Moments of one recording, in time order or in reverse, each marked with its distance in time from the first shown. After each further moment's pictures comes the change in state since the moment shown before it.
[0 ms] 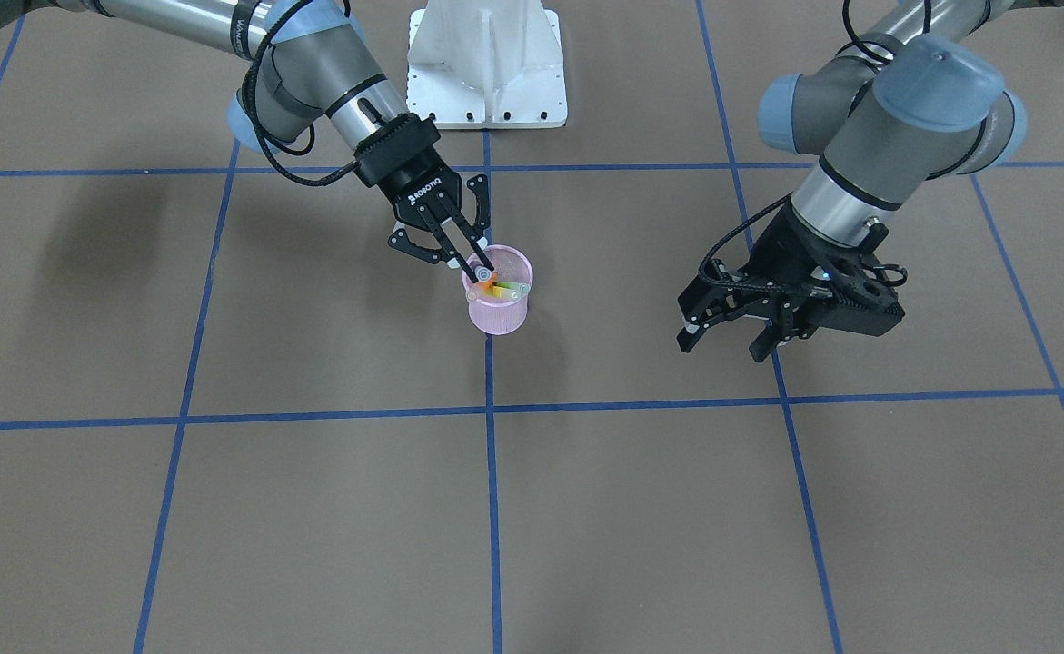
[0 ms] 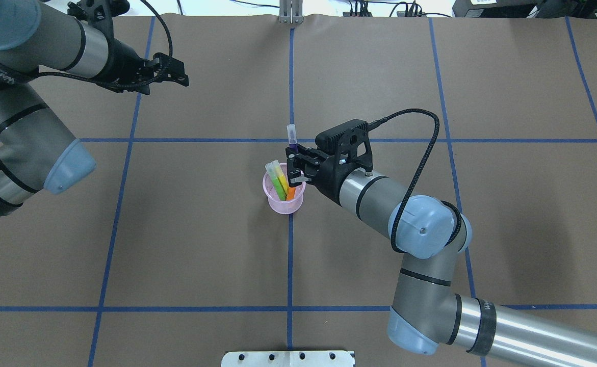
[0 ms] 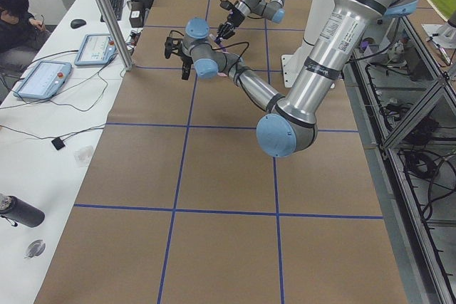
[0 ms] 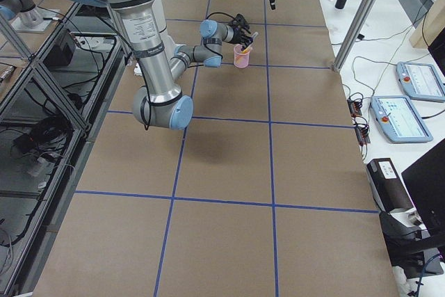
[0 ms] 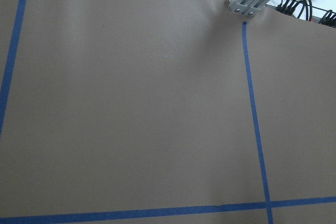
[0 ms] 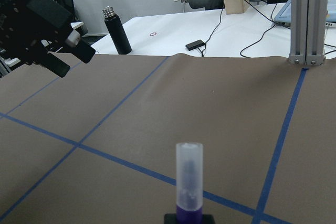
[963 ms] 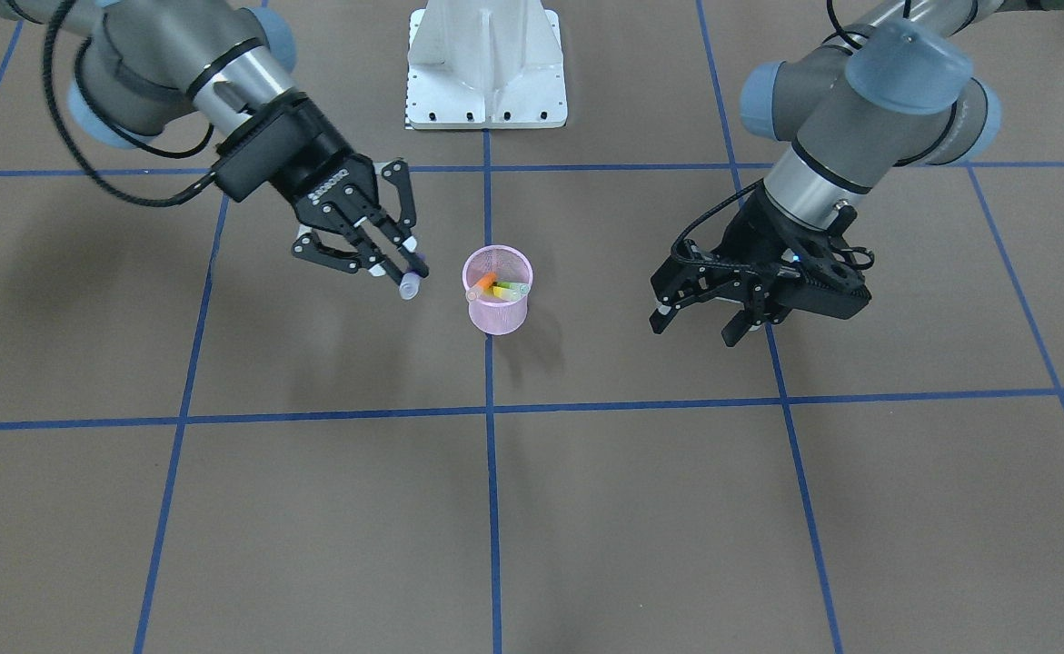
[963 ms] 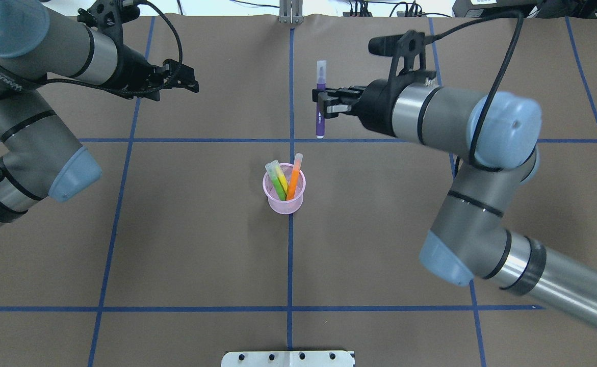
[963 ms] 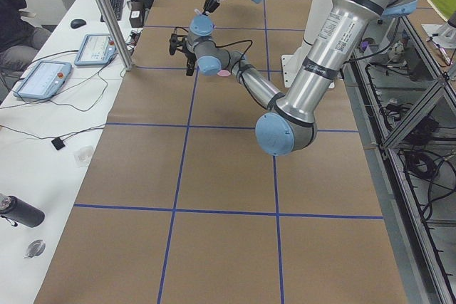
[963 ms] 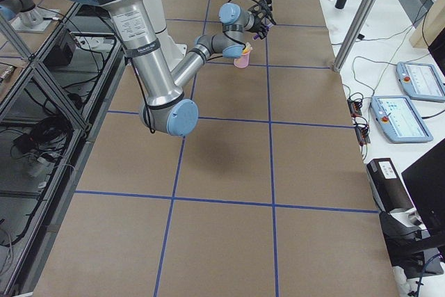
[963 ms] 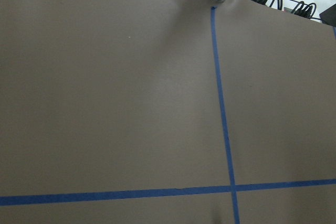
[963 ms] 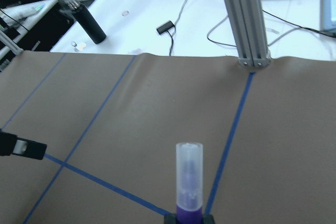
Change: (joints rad) left arm 0.020 -0.003 -0.030 0.002 -0.003 -0.014; right arm 0.201 -0.028 0.151 -0.054 0.275 0.120
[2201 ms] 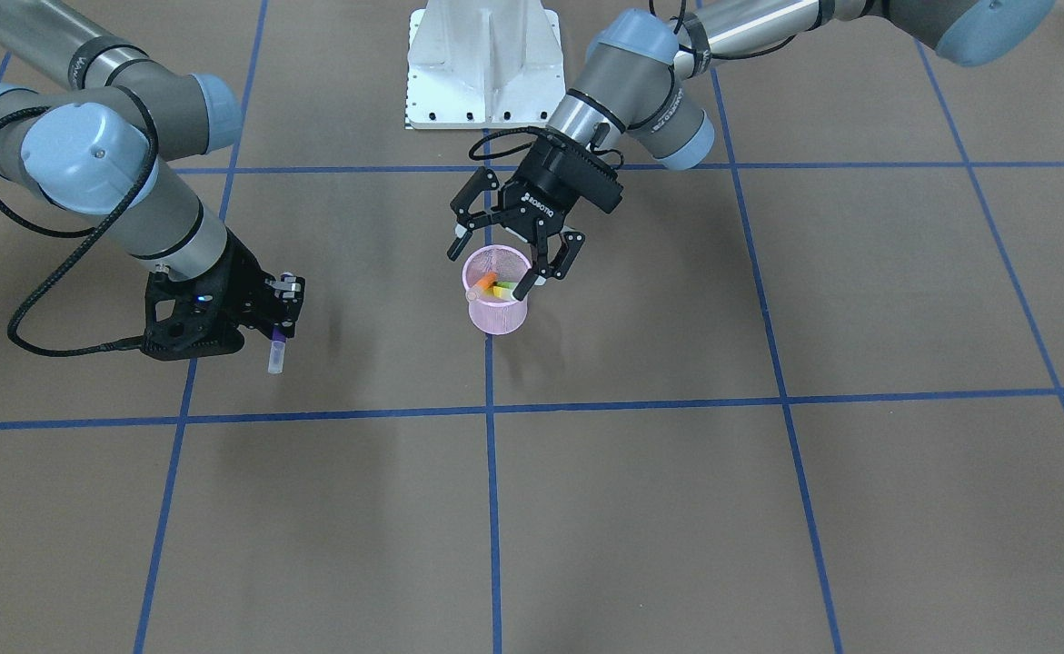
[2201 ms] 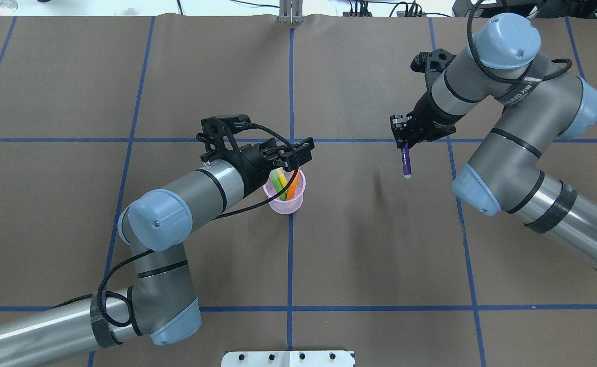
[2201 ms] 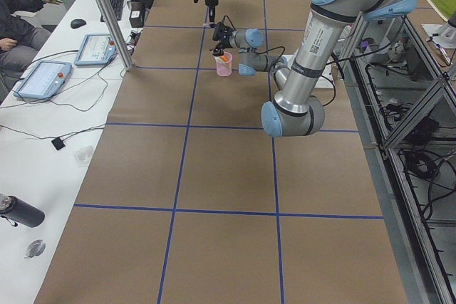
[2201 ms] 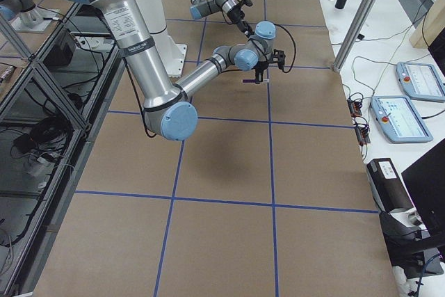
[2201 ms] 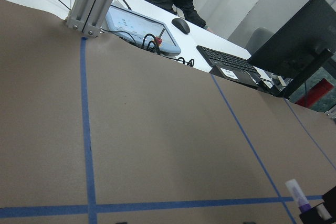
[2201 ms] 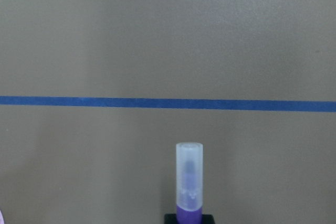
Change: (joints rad) left arm 0.492 -0.104 0.102 -0.506 0.798 -0.030; right arm 0.251 -0.011 -0.097 -0.726 0.639 -0.005
